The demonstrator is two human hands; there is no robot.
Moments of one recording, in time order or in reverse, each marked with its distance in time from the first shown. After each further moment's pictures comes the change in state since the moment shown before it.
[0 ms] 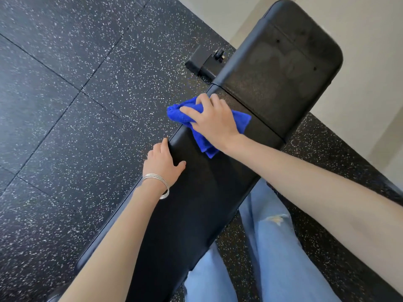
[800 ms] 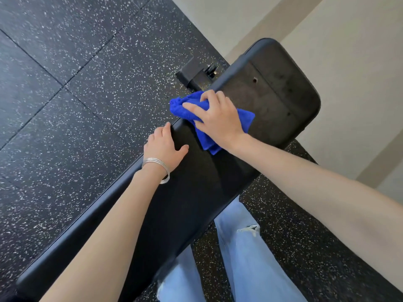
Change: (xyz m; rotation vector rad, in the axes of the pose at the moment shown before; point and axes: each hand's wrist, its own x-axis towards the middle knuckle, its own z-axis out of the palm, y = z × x) left_hand 0.073 0.126 -0.024 -0.091 0.077 -0.056; right_hand 0.044 0.133 -0.008 0.112 0.016 -0.124
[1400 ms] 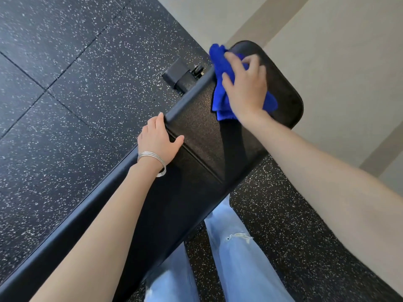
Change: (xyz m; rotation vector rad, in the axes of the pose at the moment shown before) left_hand 0.029 0.054 0.004 0.021 0.085 0.017; right_hand 0.018 0.109 -0.022 -0.002 0.006 0.566
